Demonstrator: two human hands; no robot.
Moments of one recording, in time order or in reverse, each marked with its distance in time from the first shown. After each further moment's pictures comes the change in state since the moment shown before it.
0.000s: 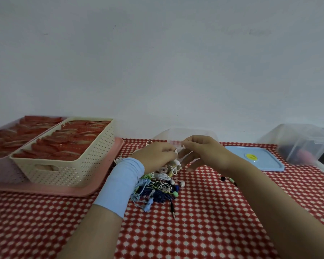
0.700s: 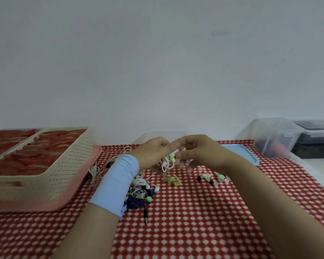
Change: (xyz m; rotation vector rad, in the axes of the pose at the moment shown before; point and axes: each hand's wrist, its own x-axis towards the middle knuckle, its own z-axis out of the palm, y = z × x) left_hand 0.027 0.057 0.030 -0.245 -0.026 -0.097; right_hand -0.025 0.012 -0.060 -0.057 -0.034 -0.081
